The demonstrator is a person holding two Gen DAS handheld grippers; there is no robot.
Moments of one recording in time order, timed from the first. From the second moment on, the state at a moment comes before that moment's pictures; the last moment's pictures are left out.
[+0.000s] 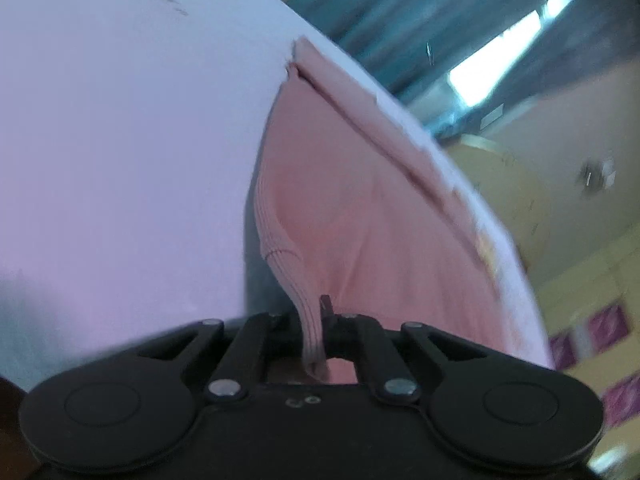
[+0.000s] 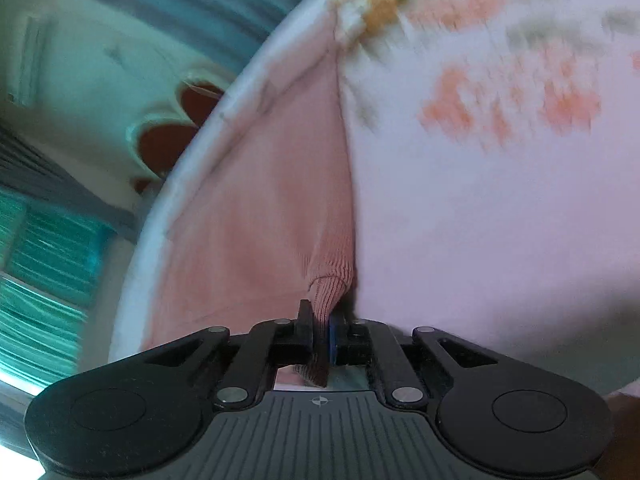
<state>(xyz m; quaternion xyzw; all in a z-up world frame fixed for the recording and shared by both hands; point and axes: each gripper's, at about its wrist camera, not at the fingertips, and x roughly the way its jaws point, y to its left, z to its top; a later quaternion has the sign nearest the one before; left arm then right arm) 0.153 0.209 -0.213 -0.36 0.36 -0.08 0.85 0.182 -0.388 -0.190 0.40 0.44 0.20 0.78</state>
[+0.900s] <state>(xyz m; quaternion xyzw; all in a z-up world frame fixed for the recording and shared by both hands) 0.492 0.226 -0.149 -0.41 0.31 -0.13 0.85 0.520 -0.347 -0.124 0.39 0.35 0.11 0.84</state>
